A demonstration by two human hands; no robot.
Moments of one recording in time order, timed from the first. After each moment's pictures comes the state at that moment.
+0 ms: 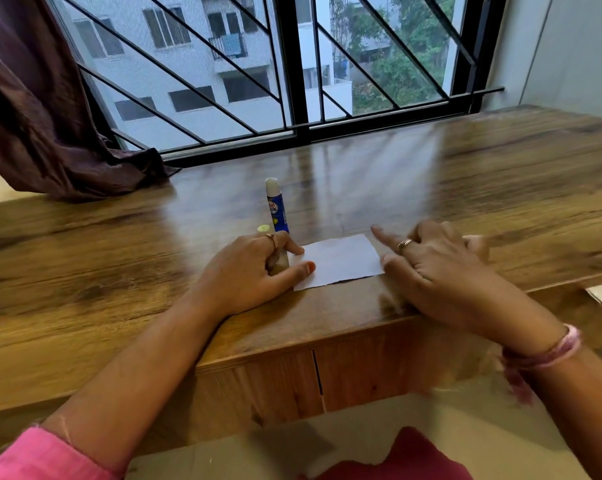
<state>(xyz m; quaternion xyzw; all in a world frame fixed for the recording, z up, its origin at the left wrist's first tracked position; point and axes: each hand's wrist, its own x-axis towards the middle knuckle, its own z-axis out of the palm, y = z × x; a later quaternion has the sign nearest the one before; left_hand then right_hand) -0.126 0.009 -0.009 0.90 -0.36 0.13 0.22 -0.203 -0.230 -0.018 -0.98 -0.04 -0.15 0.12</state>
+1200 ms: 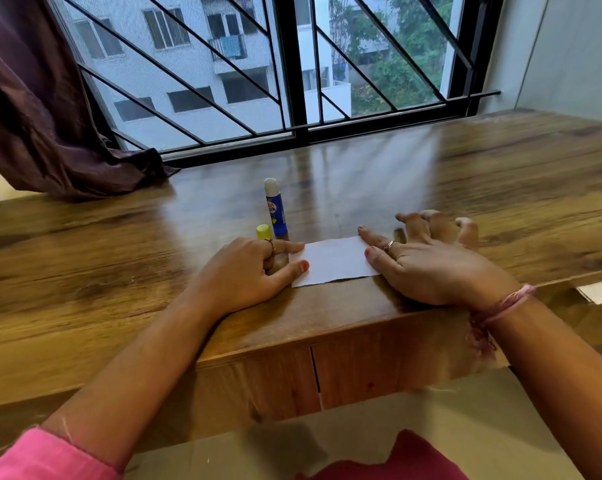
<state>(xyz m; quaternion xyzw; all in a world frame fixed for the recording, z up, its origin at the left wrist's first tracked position) -0.121 0.013 -0.014 0.91 -0.34 0.13 0.20 -0.179 -0.235 -0.017 -1.00 0.02 -0.01 0.04</state>
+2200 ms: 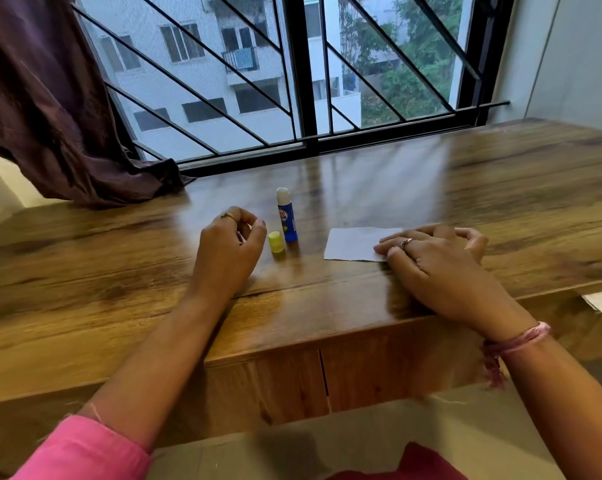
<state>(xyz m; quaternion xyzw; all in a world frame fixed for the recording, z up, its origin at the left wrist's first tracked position) -0.108 0.023 -0.010 0.86 -0.17 0.31 0.38 -0.190 -0.231 -0.025 -0.96 -0.04 -0.22 0.19</state>
